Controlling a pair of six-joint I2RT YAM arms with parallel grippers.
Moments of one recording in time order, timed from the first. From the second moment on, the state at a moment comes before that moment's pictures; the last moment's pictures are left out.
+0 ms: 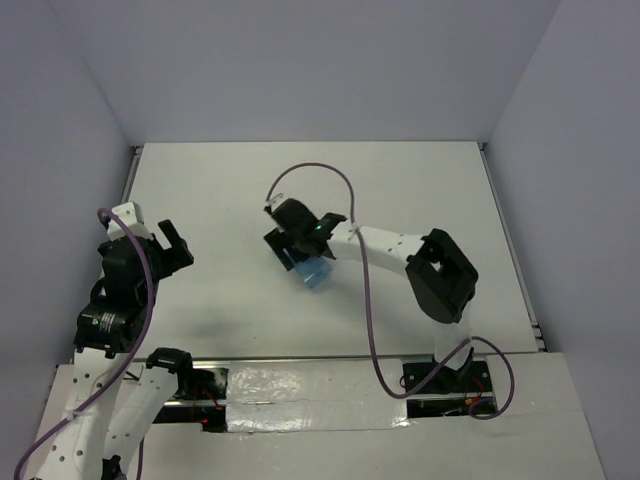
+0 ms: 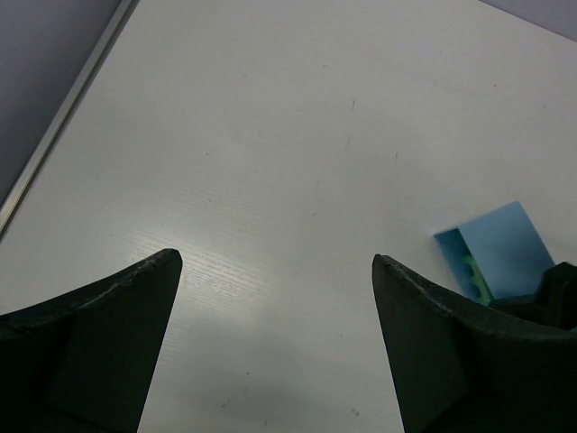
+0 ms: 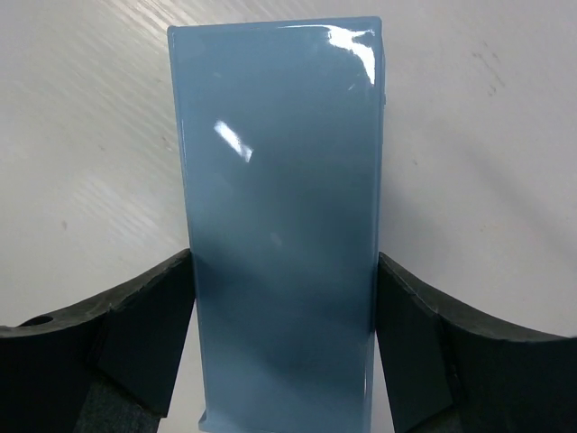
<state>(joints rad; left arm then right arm) -0.14 0.57 0.86 -0.72 -0.36 -0.37 0.87 1.89 1.41 -0.44 0.16 0.13</state>
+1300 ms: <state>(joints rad) -0.14 0.57 0.86 -0.72 -0.36 -0.37 0.14 1.90 1.13 -0.05 -0.83 0.40</state>
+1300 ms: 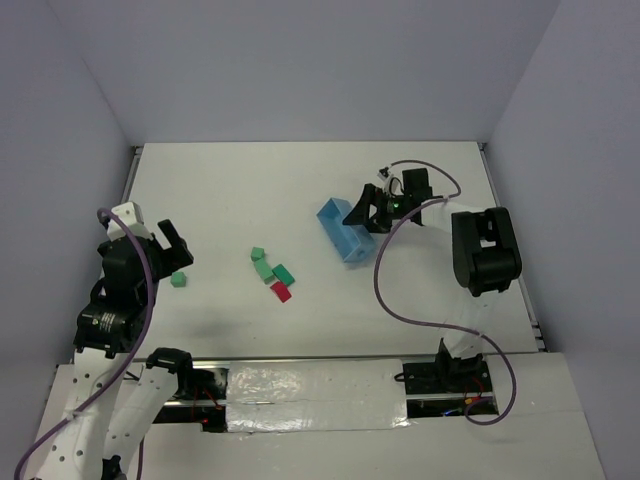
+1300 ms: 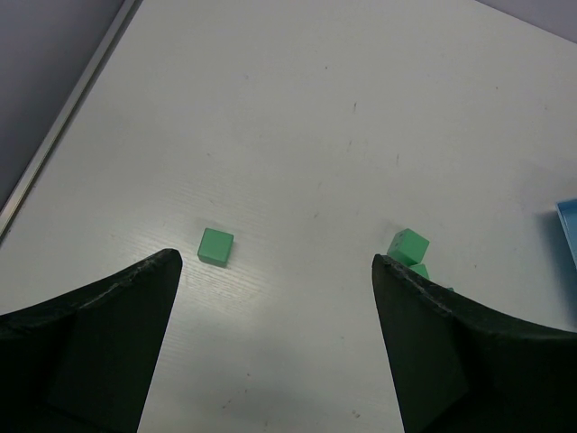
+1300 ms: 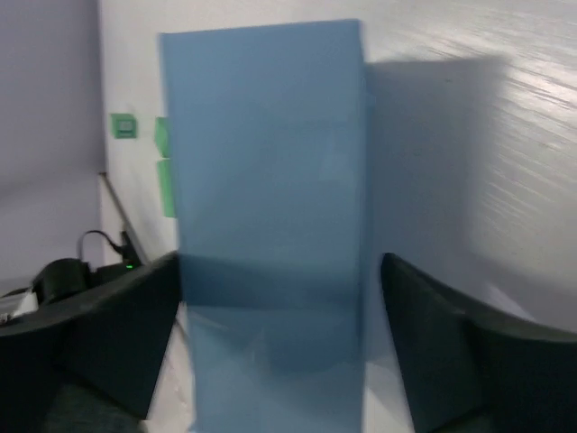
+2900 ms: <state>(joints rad) -0.16 0.59 0.86 -0.71 -0.30 -0.37 0.07 2.14 1.79 -0.58 0.08 0.06</state>
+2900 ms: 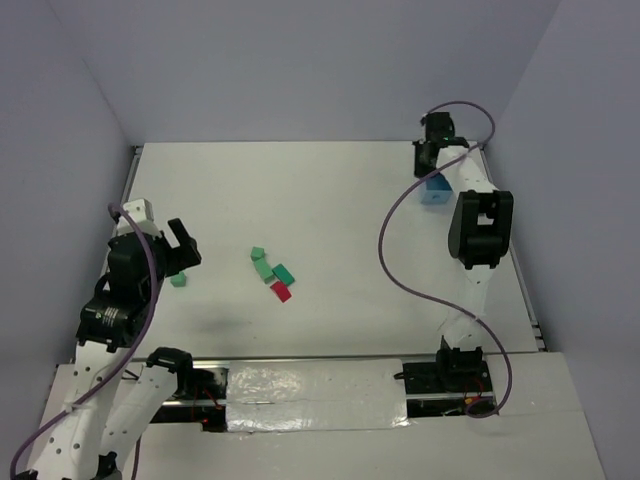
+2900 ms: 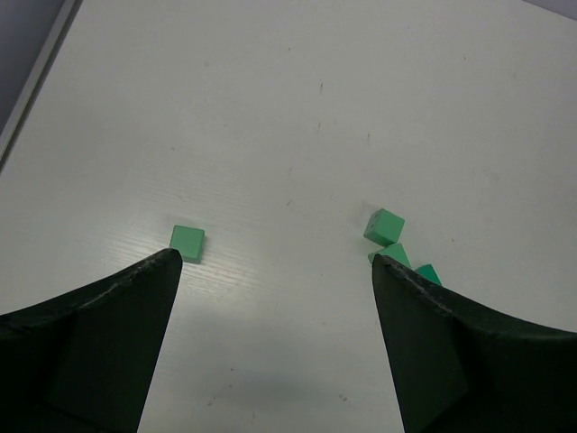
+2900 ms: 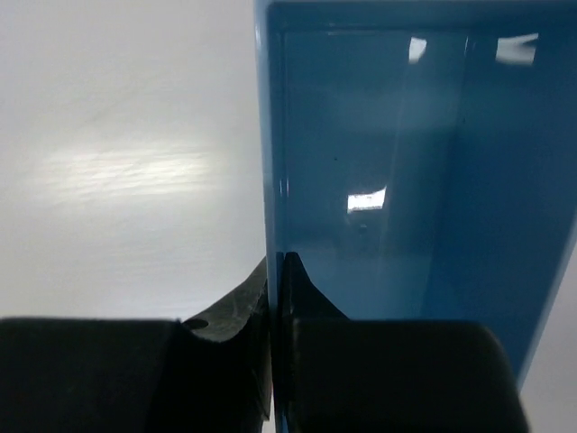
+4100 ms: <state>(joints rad) -0.24 0.69 0.86 -0.72 -0.35 -0.37 0.02 1.91 1.89 -0.61 0.07 0.03</state>
